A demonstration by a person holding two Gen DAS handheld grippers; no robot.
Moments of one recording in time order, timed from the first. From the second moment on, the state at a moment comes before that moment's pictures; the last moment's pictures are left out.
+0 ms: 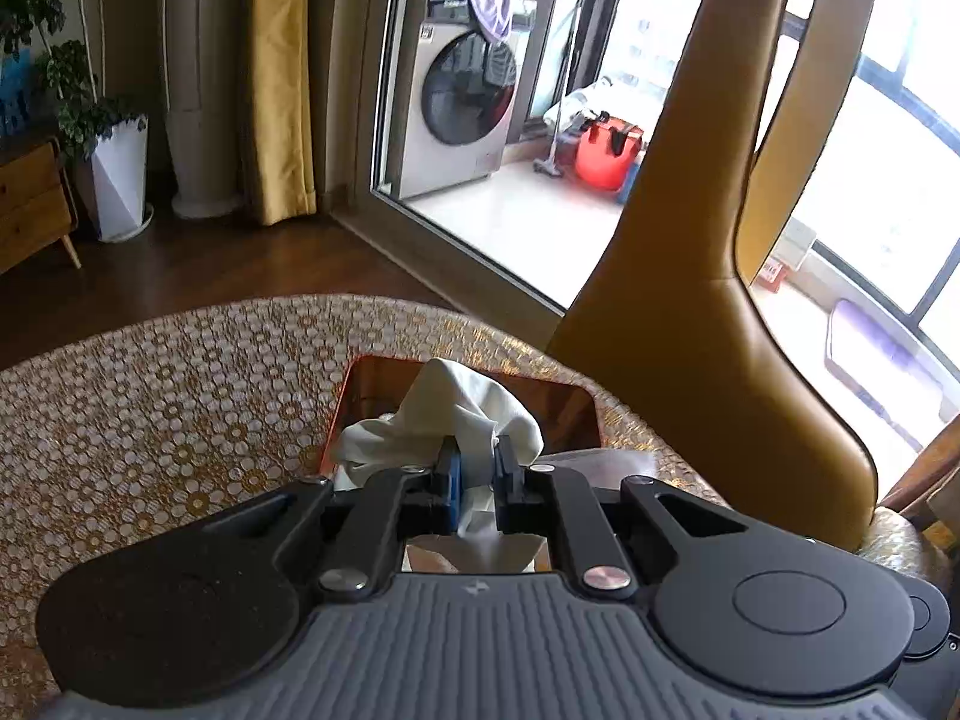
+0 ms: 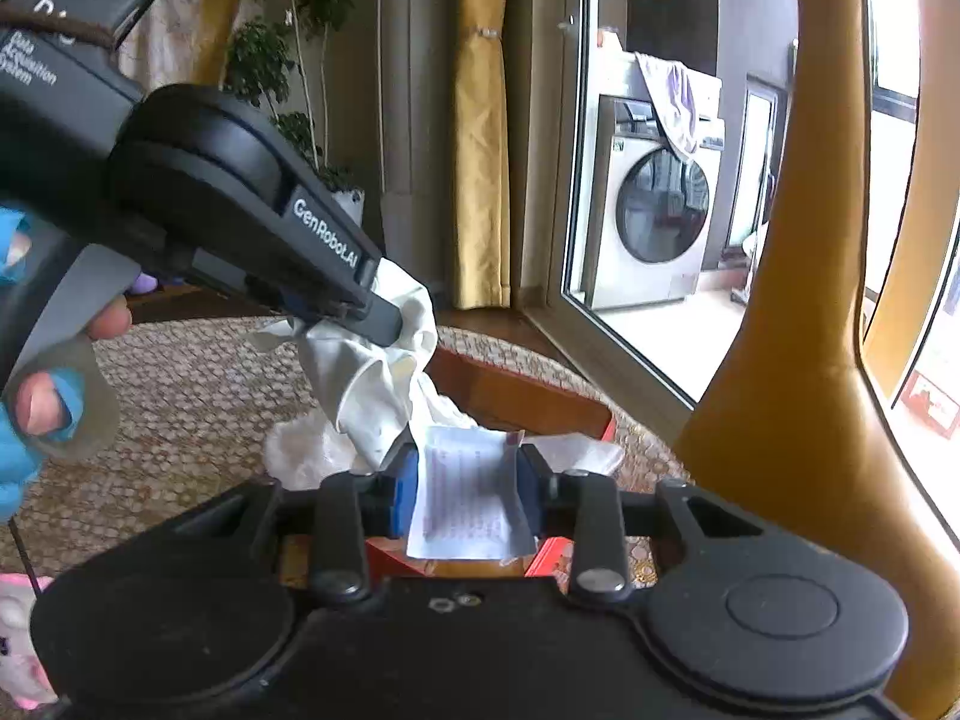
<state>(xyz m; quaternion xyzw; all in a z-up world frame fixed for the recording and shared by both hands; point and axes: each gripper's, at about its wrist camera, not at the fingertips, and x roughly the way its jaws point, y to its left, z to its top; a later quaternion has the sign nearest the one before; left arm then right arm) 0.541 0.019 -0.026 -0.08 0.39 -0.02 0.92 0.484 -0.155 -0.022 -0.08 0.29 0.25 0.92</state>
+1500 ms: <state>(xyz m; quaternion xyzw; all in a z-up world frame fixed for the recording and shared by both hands) 0.528 0.024 -0.049 -0.11 0.43 -0.03 0.90 0.493 -0.149 -0.036 -0.09 0.31 0.25 0.91</state>
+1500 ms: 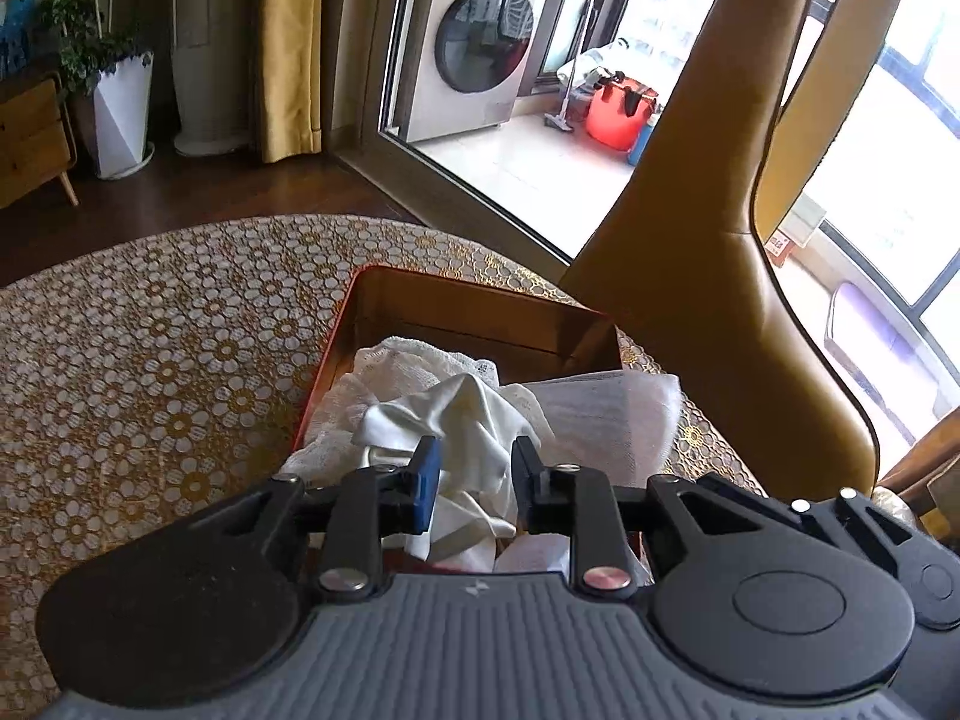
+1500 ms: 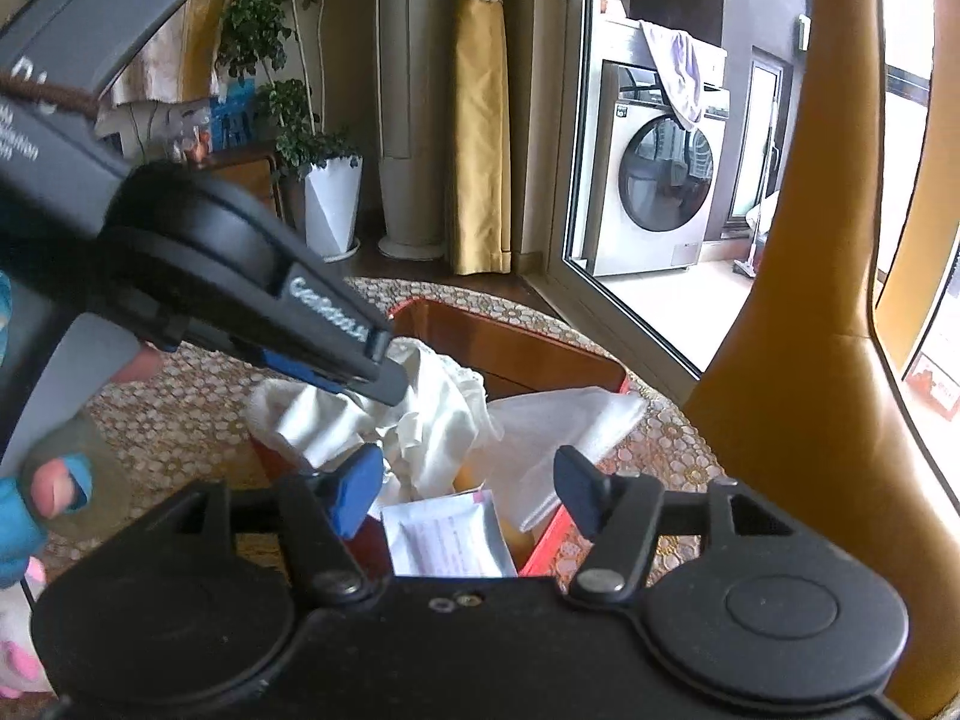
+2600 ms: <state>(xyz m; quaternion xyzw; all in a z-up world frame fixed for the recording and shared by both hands) 0.340 0.020 0.004 -0.05 0.38 -0.06 0.92 0.349 -0.207 0.031 -0.02 0.28 0.28 0.92</state>
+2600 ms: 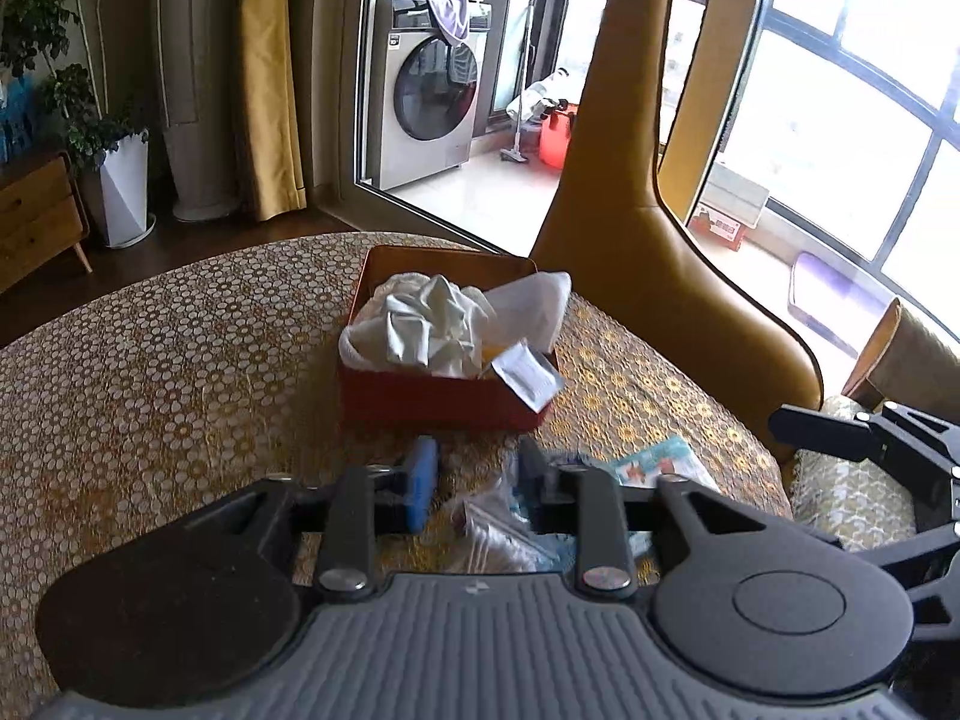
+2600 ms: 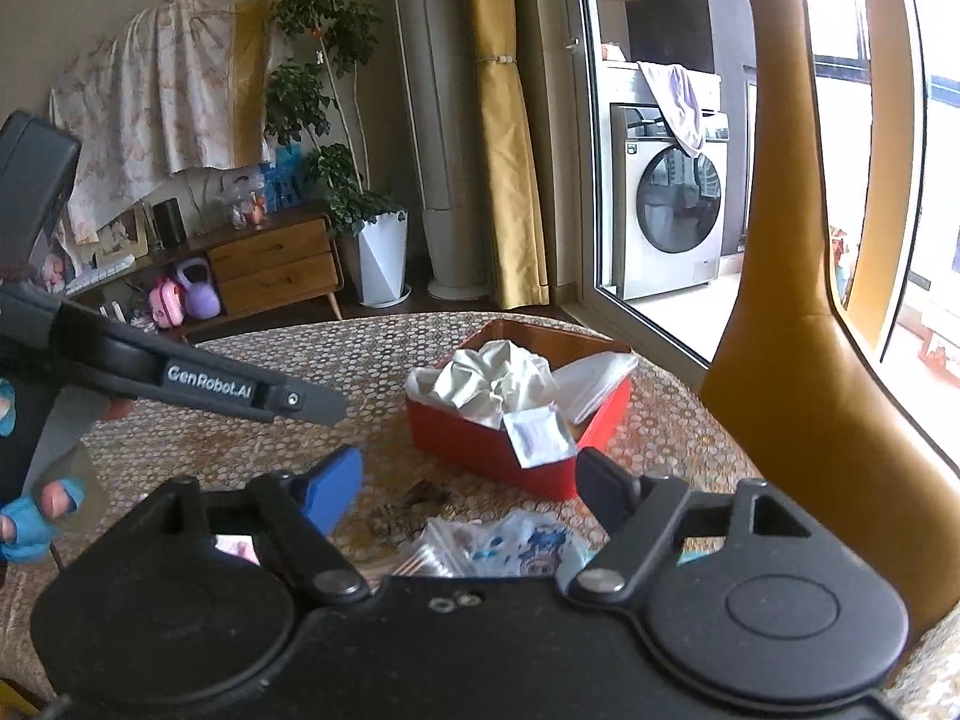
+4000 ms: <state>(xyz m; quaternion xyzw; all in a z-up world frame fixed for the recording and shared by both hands) 0.292 -0.020 -0.113 -0.03 0.35 -0.05 0.93 0.432 -0.210 -0.058 -0.09 0.41 0.30 0.86</state>
